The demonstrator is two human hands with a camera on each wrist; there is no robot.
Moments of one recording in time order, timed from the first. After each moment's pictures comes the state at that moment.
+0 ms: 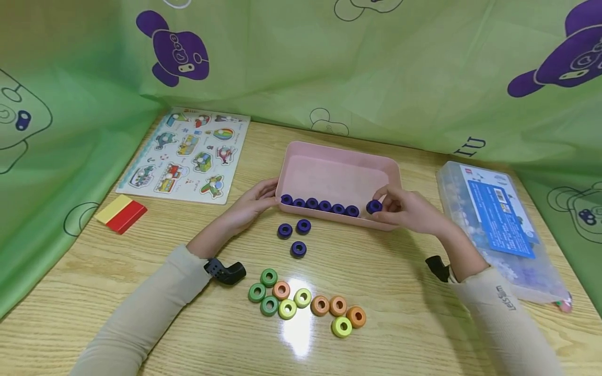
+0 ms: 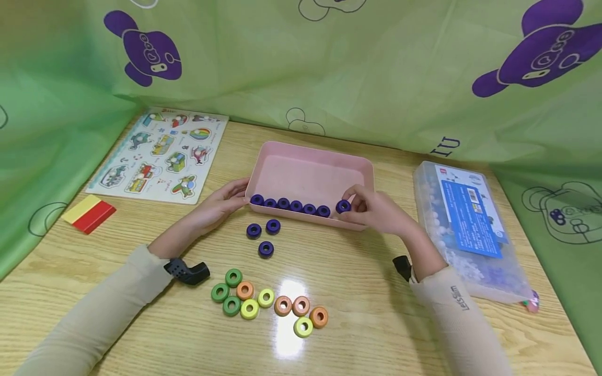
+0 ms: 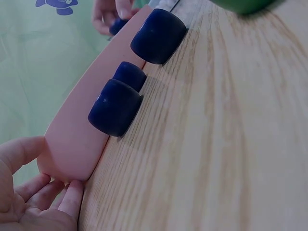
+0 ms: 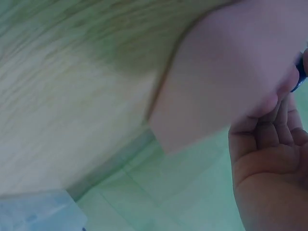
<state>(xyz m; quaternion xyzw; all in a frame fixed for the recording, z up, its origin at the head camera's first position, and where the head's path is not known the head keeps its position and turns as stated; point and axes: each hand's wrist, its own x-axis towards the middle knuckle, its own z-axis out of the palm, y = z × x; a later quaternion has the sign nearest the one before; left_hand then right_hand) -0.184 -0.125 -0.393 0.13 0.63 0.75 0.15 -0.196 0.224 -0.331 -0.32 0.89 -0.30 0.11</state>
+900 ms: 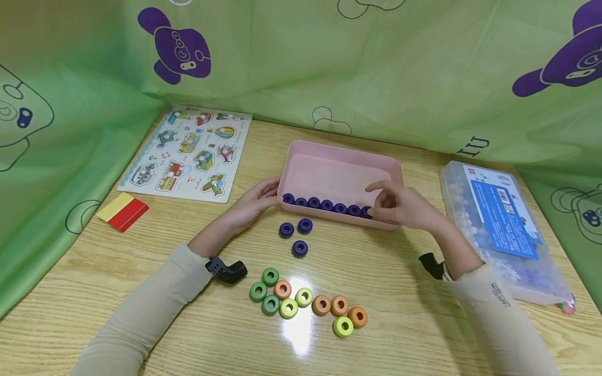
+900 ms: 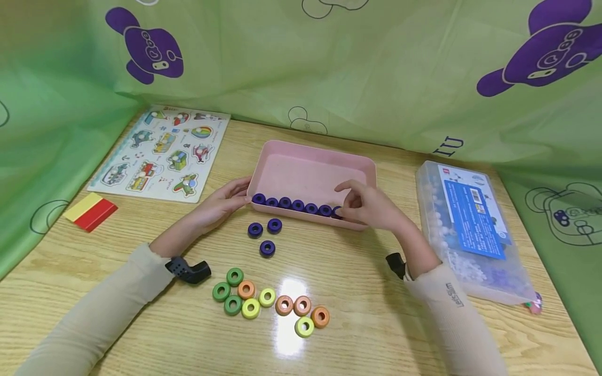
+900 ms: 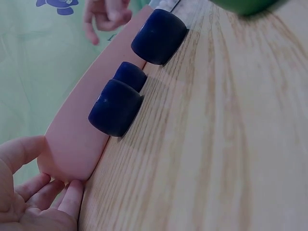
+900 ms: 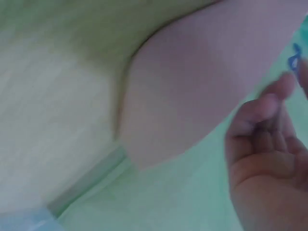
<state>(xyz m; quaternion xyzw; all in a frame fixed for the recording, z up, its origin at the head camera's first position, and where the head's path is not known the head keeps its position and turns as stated) -0.185 -0.126 -0.394 0.13 0.63 0.75 0.15 -0.201 0.207 -0.329 -0.31 0.88 -0.34 0.14</state>
